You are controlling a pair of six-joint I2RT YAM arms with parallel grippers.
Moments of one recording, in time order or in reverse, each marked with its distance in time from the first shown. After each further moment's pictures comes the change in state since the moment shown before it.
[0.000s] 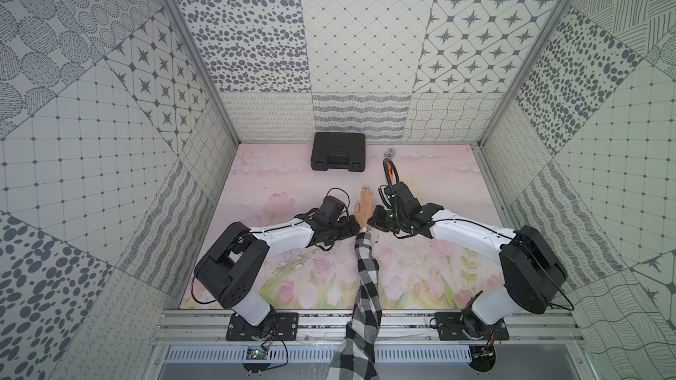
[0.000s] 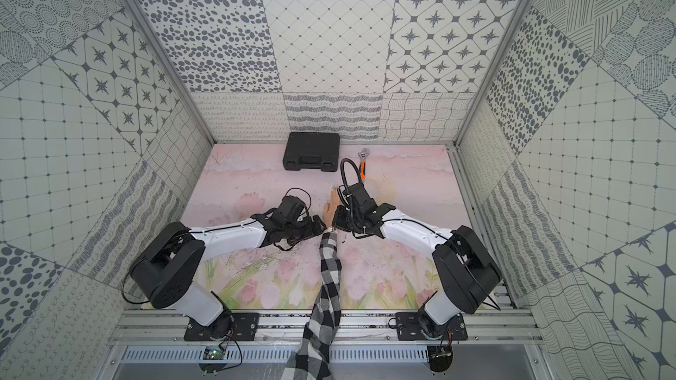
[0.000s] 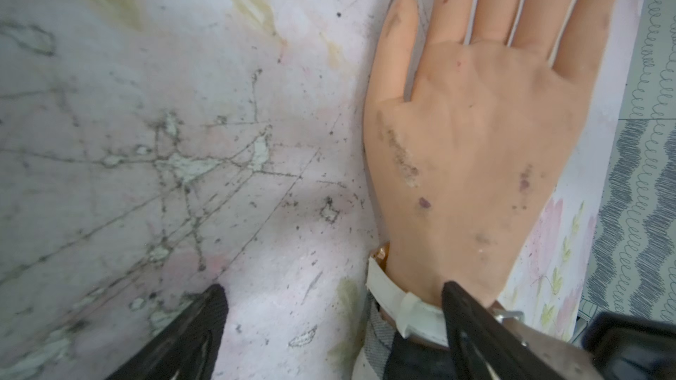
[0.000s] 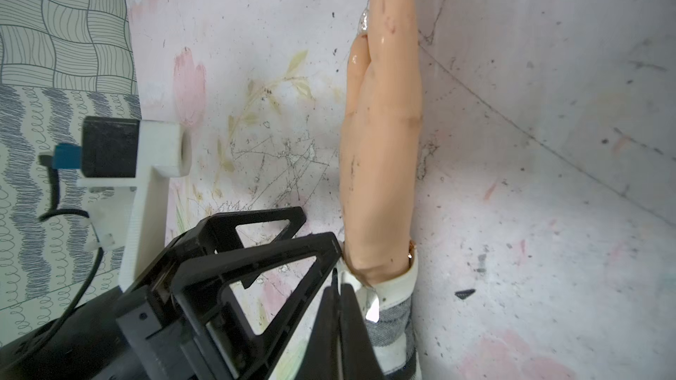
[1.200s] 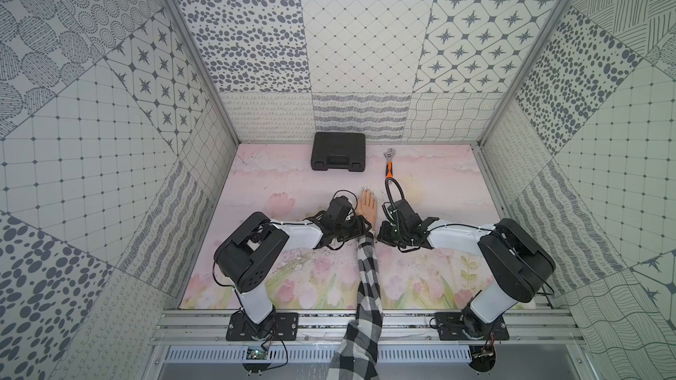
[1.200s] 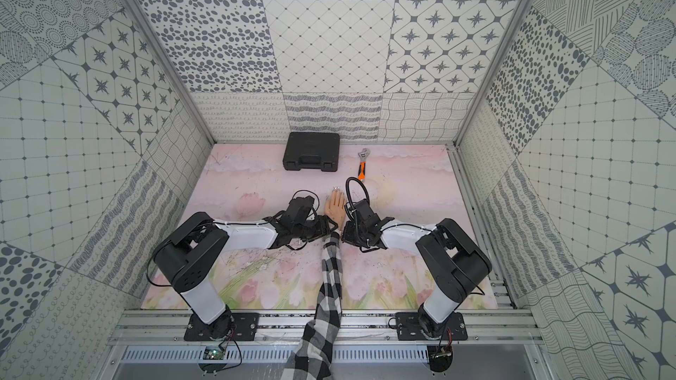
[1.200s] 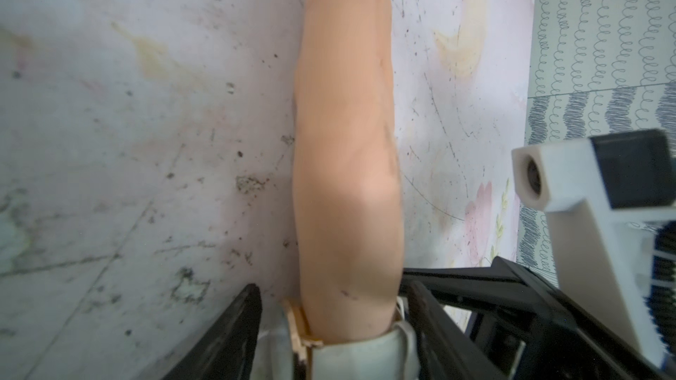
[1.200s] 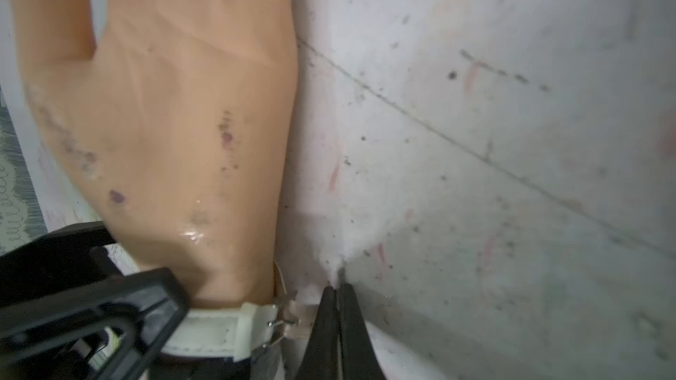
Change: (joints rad) left arm -0.035 0.169 -0.010 0.328 0.112 -0.023; right arm -0.023 0.099 -0.190 0.150 0.066 -0.002
